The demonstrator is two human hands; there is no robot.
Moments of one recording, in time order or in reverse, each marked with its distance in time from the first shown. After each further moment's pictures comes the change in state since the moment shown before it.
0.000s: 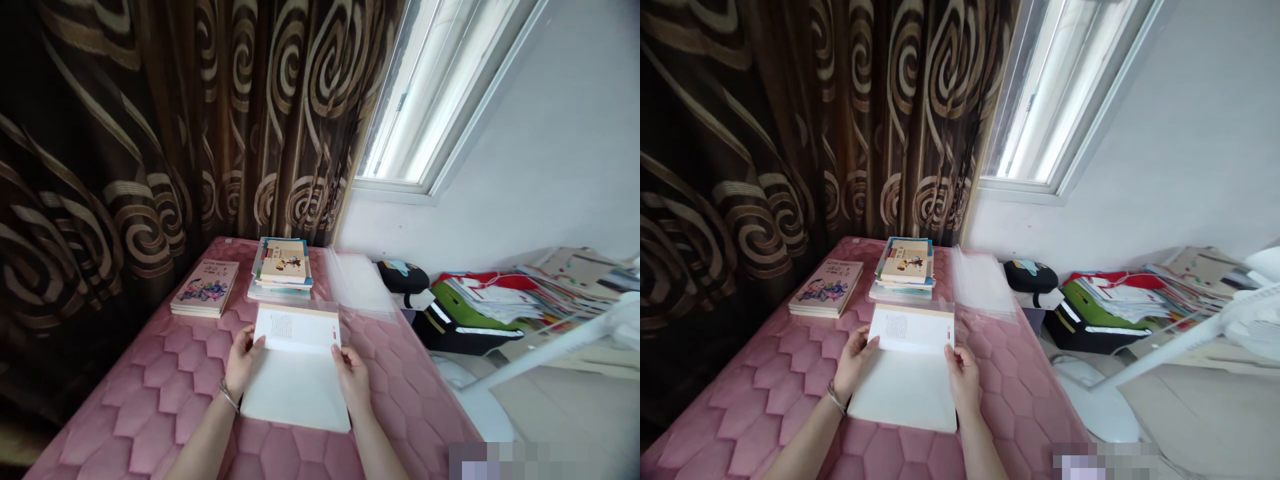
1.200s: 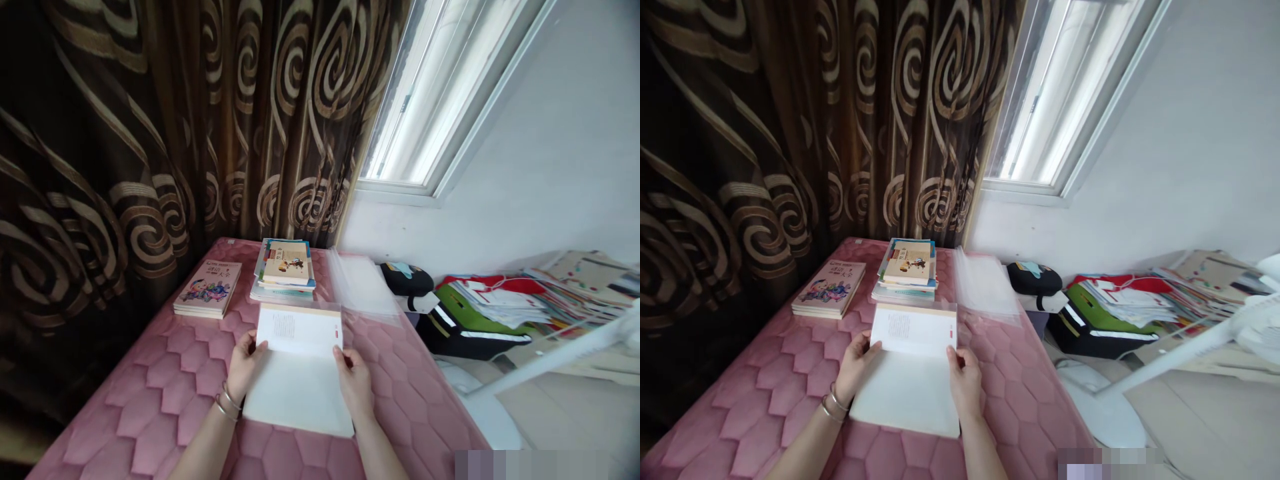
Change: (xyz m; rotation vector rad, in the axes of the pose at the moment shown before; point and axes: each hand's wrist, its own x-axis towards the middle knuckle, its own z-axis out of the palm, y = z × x) left_hand -0.001 0.000 -0.002 -0.018 -0.045 -0.018; right_hand 0.001 -0.002 0.001 -0.149 0.038 0.009
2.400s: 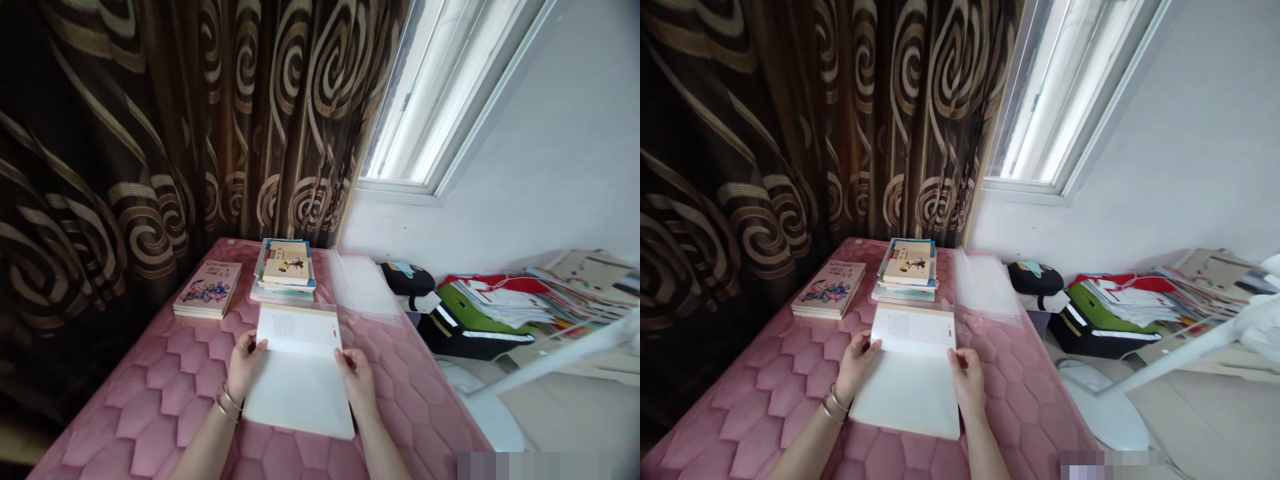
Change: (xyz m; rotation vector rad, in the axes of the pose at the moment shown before) left_hand 0.005 -0.008 0.000 0.017 0.034 0.030; right_hand 0.007 0.011 0.001 0.177 0.001 0.013
